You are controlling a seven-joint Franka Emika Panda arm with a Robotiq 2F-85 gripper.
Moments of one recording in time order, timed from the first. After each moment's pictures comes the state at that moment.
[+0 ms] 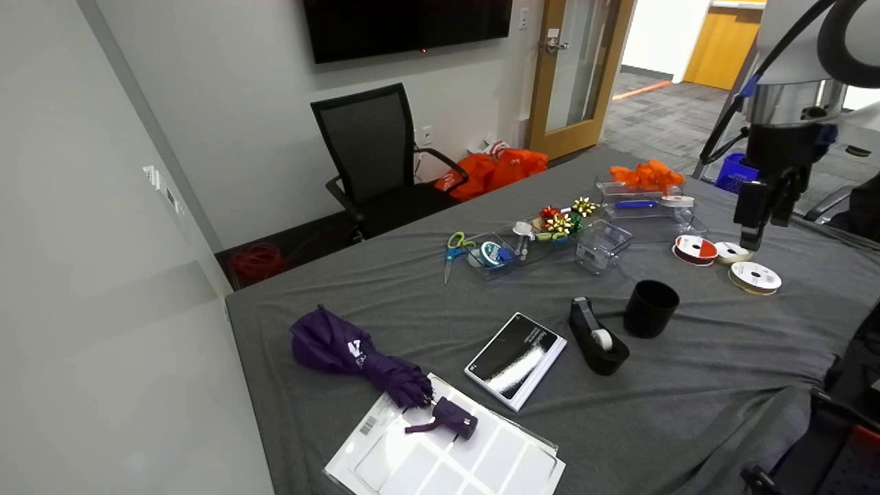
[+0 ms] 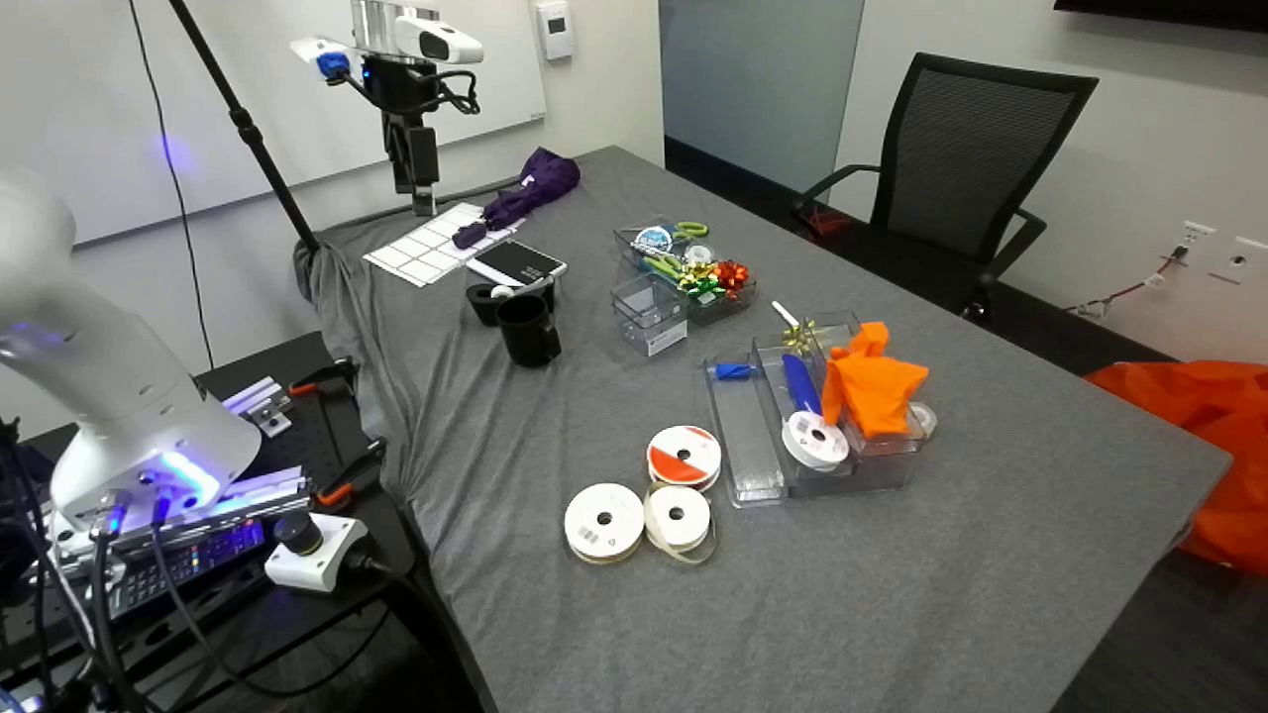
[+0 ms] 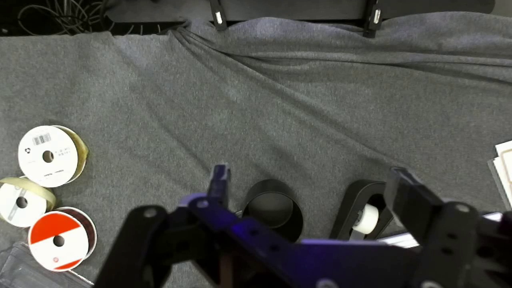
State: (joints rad) arm -0.01 -0.30 -0.01 -2.39 -0.05 1.84 0.00
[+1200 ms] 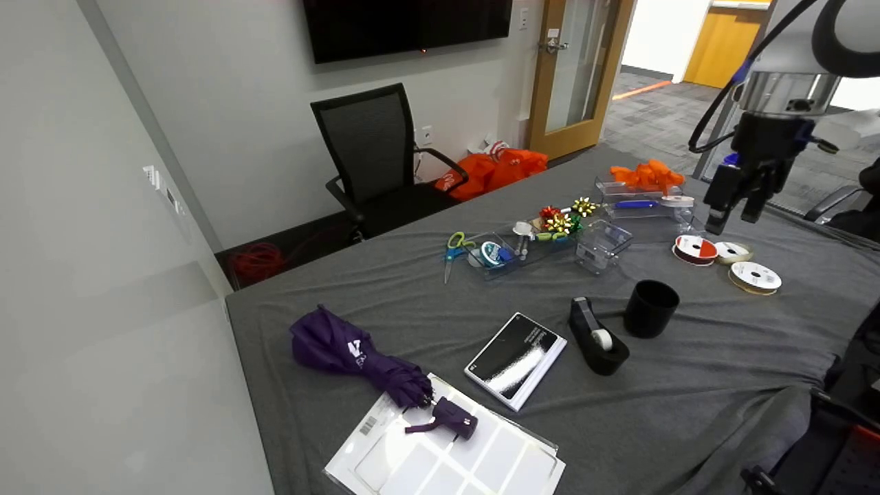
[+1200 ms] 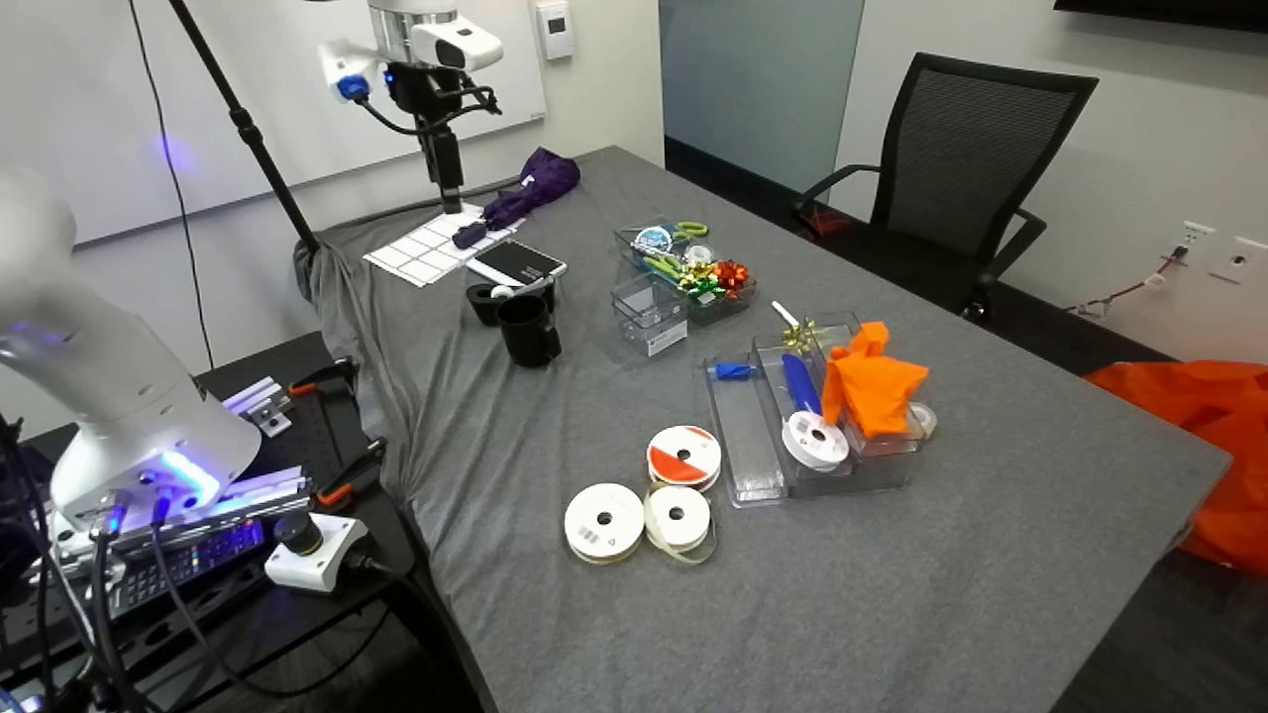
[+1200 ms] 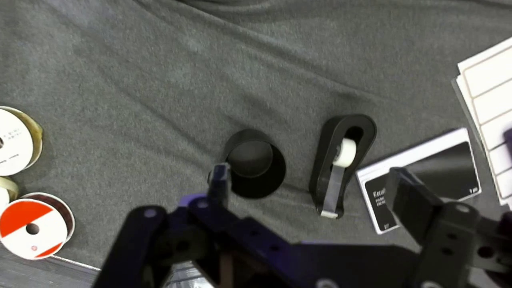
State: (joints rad) arm -0.02 -0.28 -0.06 -2.39 0.07 2.01 0.01
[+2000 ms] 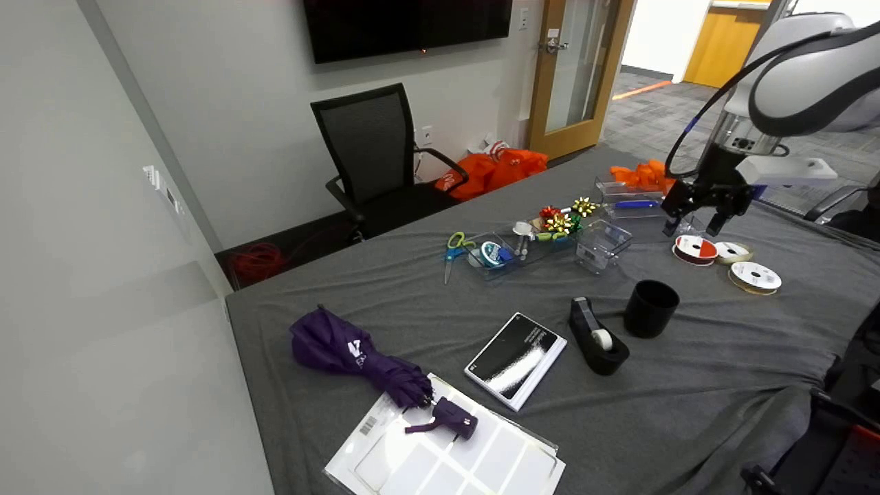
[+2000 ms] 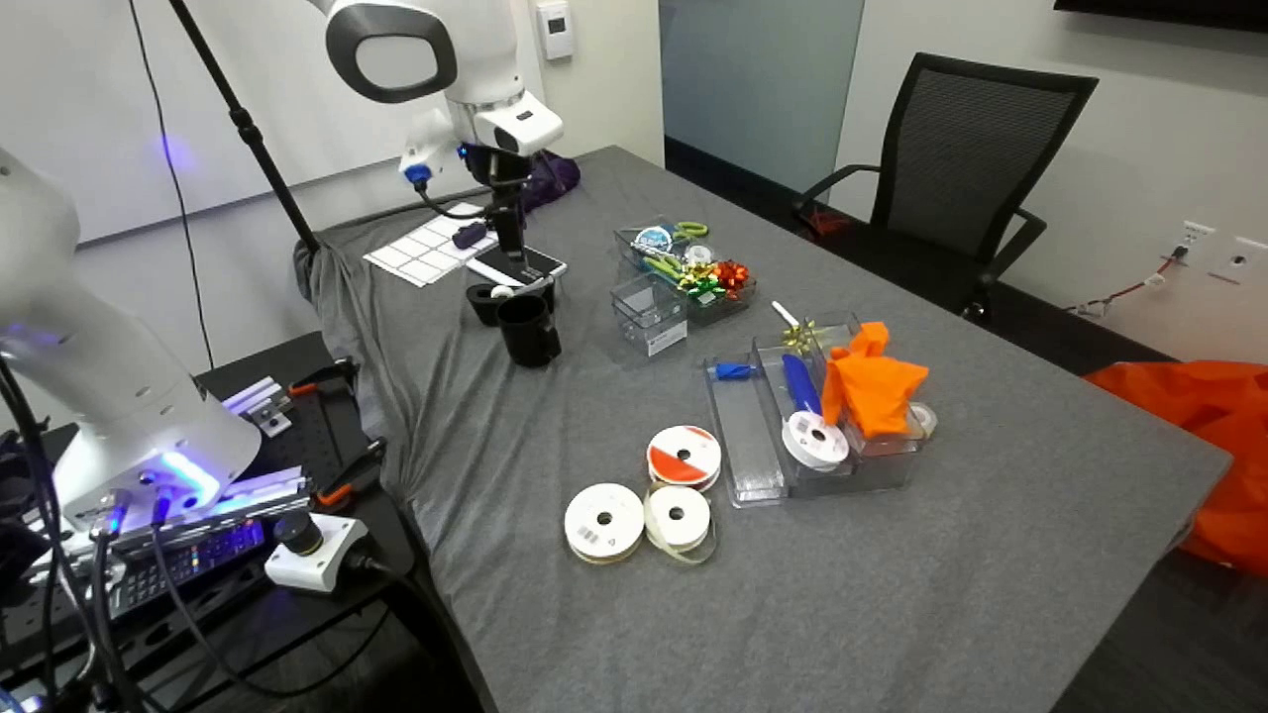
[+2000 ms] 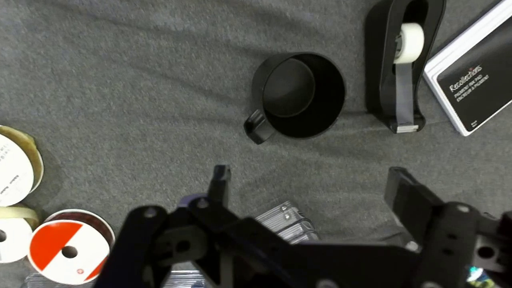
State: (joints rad) arm -0.07 -0.05 -0.12 -2.39 0.15 2.35 0.15
